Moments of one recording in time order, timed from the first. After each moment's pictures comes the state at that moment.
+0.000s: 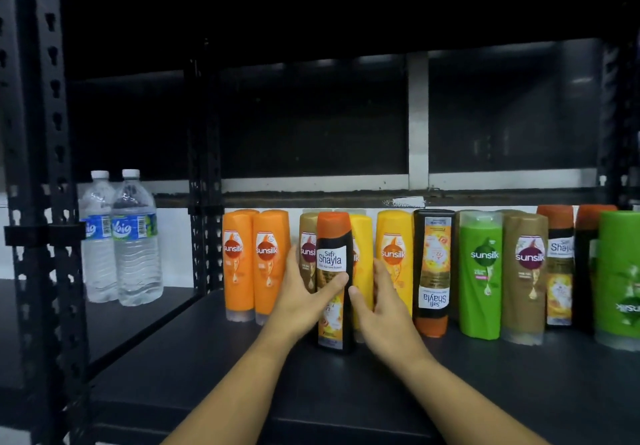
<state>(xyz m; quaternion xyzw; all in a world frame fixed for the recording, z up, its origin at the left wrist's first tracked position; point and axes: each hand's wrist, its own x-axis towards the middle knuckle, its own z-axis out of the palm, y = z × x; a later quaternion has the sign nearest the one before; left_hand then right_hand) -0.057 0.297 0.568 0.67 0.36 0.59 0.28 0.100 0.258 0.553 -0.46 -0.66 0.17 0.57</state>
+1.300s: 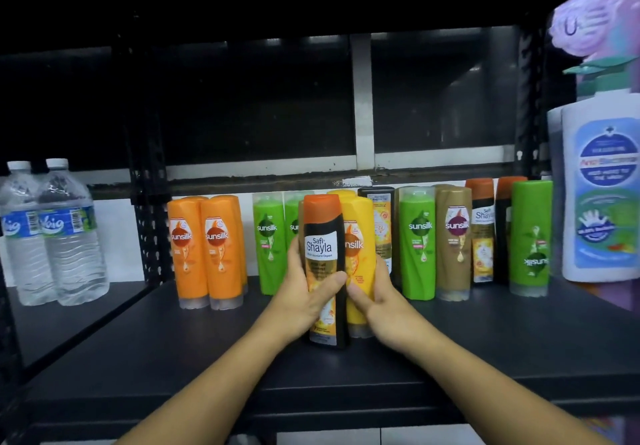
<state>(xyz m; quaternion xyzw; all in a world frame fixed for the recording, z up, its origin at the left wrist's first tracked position) -0.001 0.269 0.552 0.75 0.29 0.50 0.31 0.174 0.225 0.538 -0.48 -0.66 0.27 0.52</state>
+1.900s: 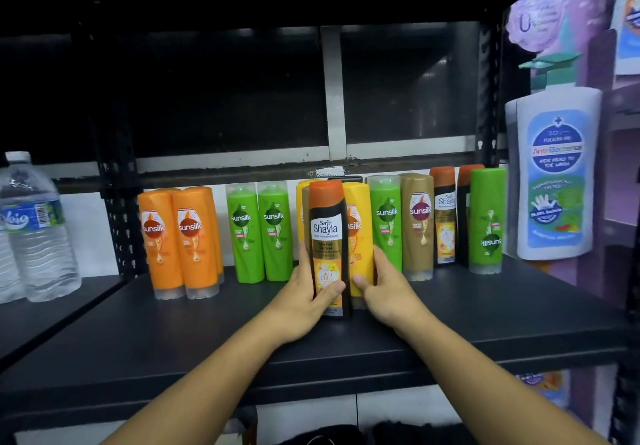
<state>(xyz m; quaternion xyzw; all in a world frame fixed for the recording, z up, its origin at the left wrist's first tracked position) 0.029 0.249 0.536 0.84 0.37 0.34 0.22 0.212 0.202 0.533 -0.56 -0.60 0.22 0.53</state>
